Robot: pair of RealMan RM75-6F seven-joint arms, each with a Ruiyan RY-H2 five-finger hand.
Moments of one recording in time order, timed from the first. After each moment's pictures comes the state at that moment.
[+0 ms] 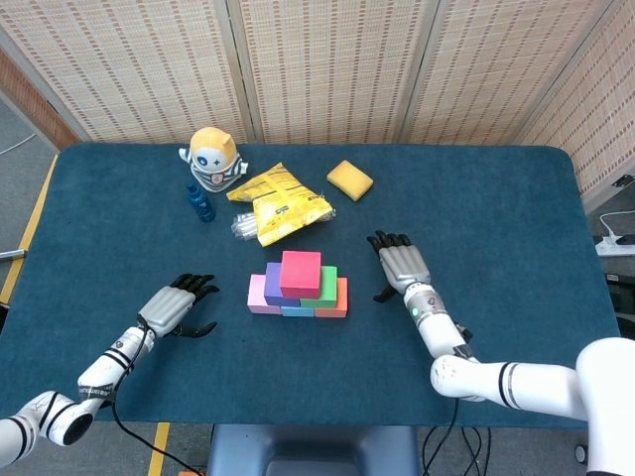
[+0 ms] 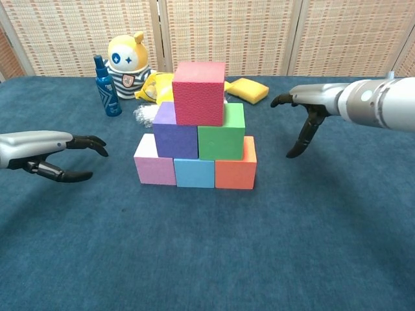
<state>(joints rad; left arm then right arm) -0.65 -1.41 -0.05 -1.29 1.45 0.78 -0.13 1.02 -1.46 0.12 -1.54 -0.41 0.90 -0.58</state>
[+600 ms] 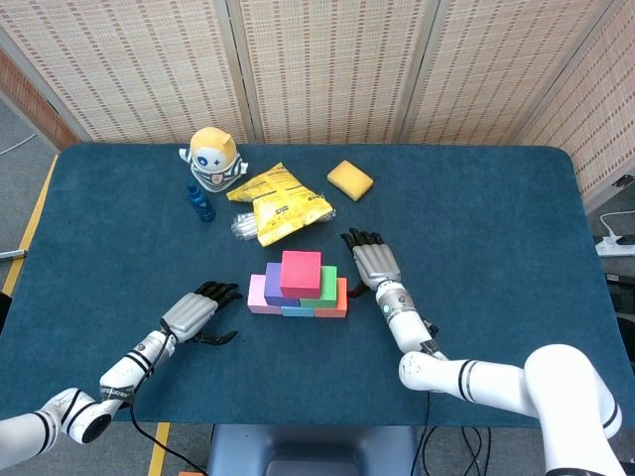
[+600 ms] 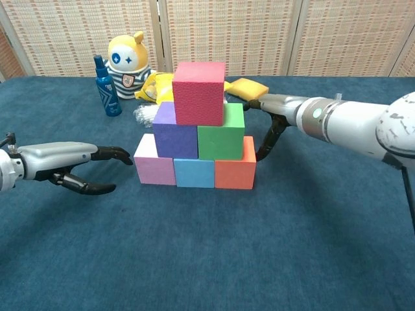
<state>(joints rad) -0.69 -1.48 -0.02 -1.26 1.48 0.78 -0.17 1.04 -1.68 0.19 -1.28 -0.50 0.86 -0.50</state>
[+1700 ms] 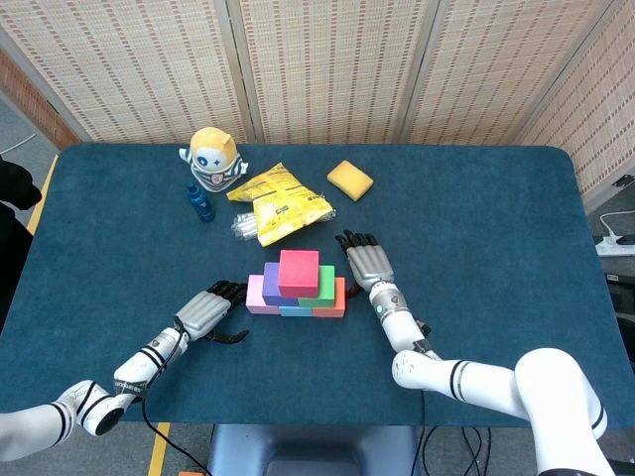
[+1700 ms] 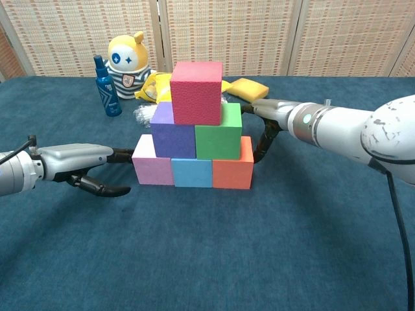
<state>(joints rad) -0.75 -1.54 0.00 -1.21 1.48 0.76 -0.18 1.04 -1.74 0.23 -1.22 -0.51 0.82 -0.53</state>
